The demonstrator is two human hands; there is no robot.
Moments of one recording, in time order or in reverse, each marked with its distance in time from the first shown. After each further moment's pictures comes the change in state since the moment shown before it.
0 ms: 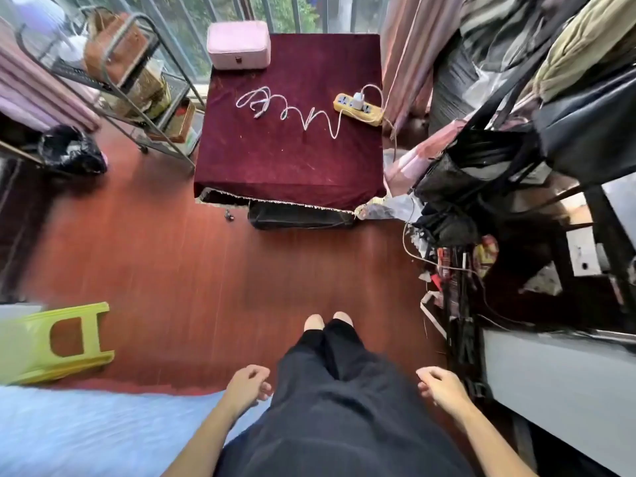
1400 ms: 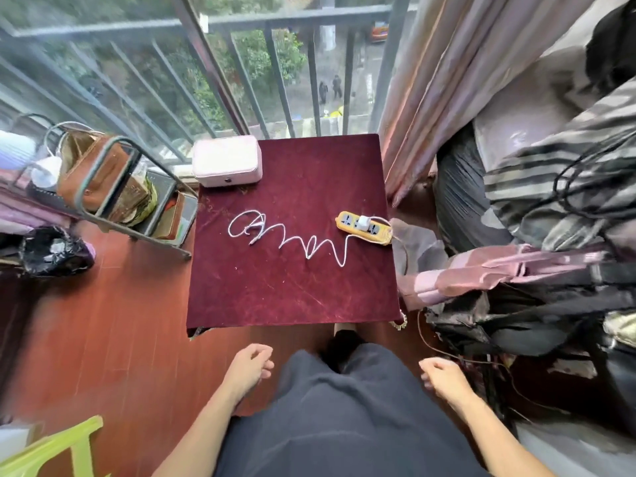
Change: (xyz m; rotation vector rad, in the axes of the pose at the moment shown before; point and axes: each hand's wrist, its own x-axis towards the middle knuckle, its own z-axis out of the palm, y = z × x) left_hand 0.181 0.415 -0.143 -0.011 0.039 0.138; right_hand 0.186 -0.383 -0.079 0.050 0.060 0.044
